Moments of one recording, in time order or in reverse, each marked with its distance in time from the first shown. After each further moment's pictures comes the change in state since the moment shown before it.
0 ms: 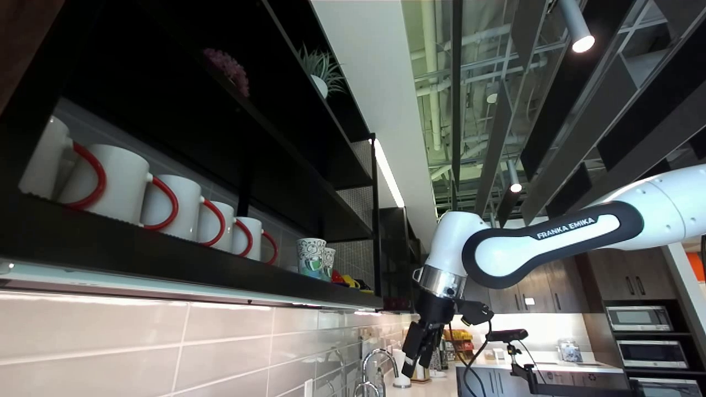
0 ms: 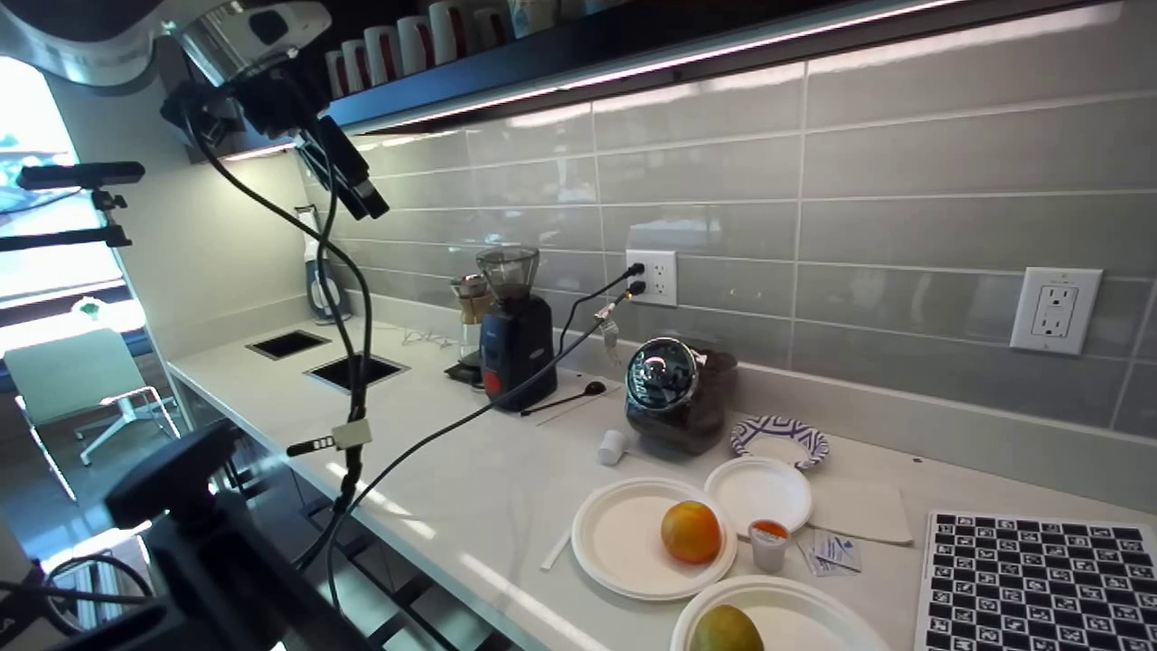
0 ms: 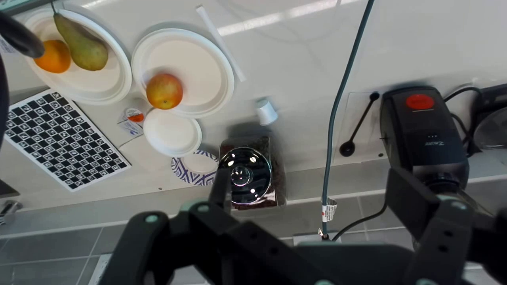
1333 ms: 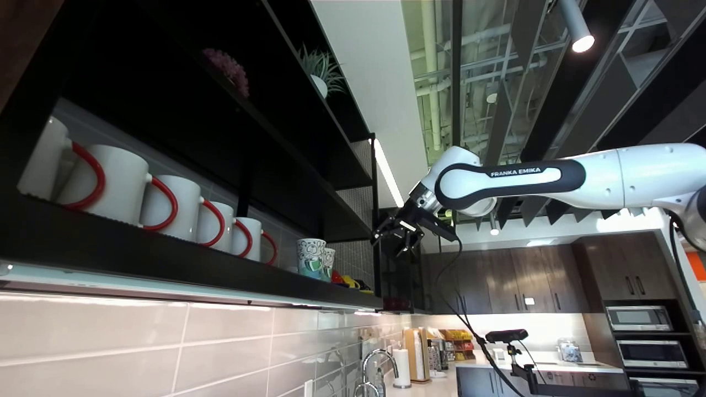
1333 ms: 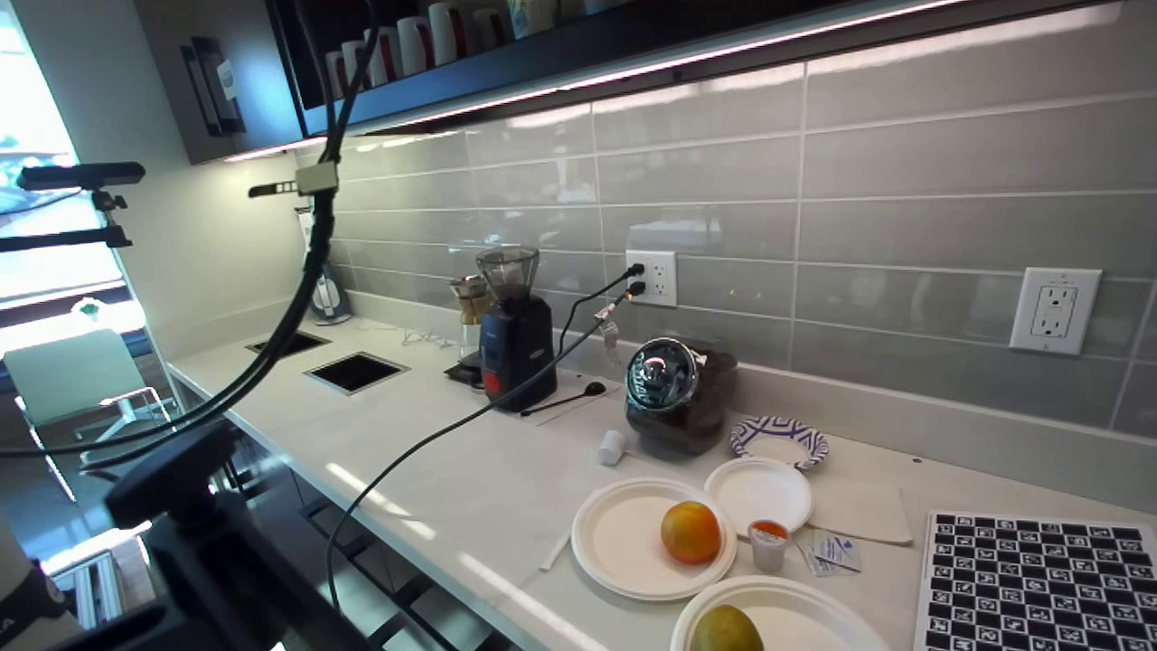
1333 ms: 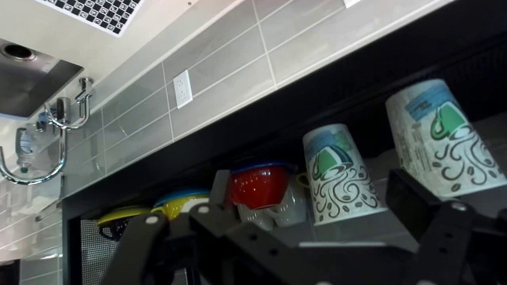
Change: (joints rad) arm -0.137 0.193 -0.040 0.569 -0.007 0.127 0.262
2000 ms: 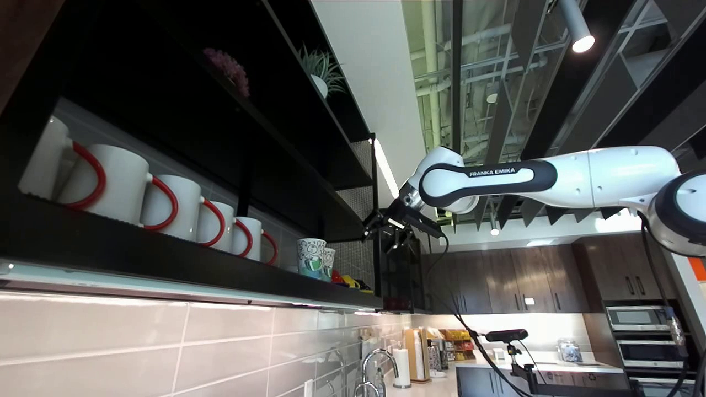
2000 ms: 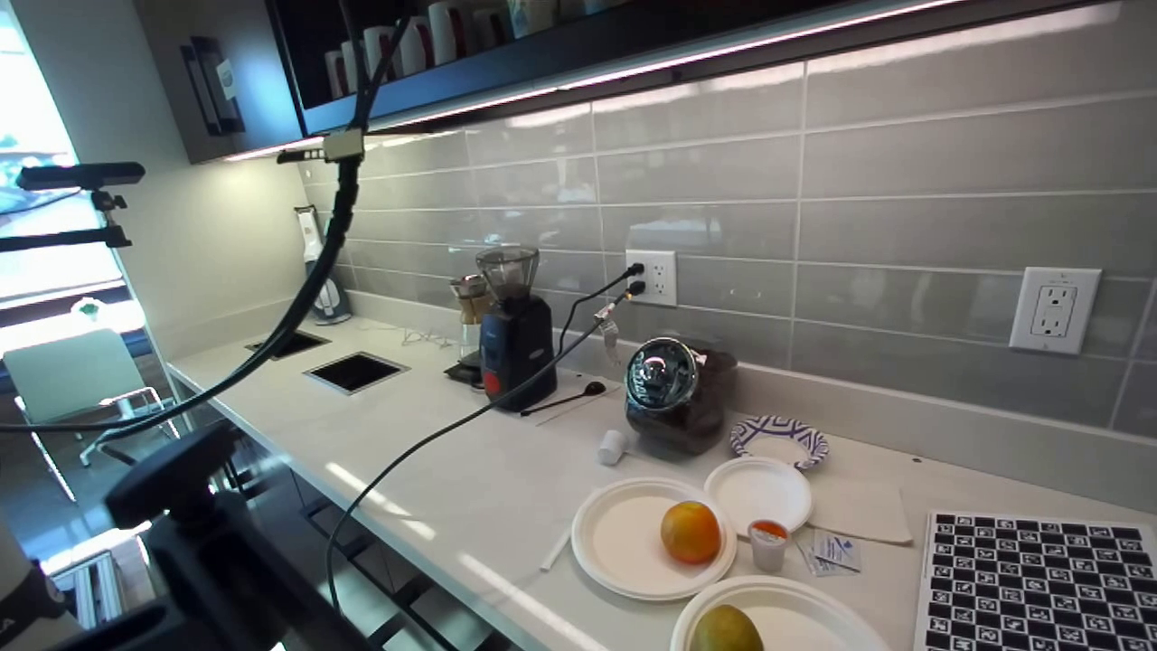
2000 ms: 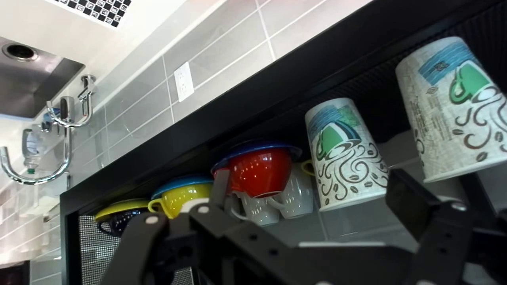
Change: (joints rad) arm -0.013 0.121 0.004 0.138 -0.006 -0.023 0.034
